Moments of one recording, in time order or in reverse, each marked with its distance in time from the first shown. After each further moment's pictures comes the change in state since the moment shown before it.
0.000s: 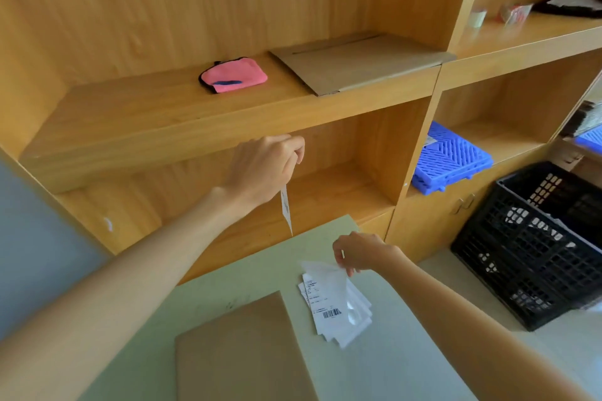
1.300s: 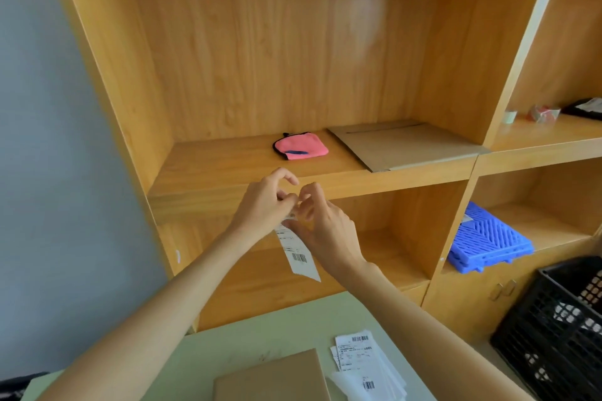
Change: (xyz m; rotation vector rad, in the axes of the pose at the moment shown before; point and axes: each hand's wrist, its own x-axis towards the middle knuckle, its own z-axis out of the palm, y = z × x) left_hand -0.037 -0.047 -0.100 -0.467 0.004 -0.486; right_hand -0.068 -0.175 -0.114 0.361 1.084 -0.446
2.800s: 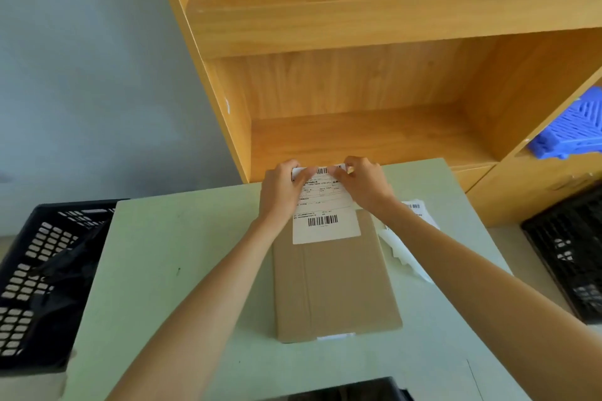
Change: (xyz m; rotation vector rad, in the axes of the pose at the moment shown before) left_hand -0.156 -0.194 0.092 0.039 0.060 -0.372; right_hand -0.104 0.045 0.156 0.075 -0.552 0.533
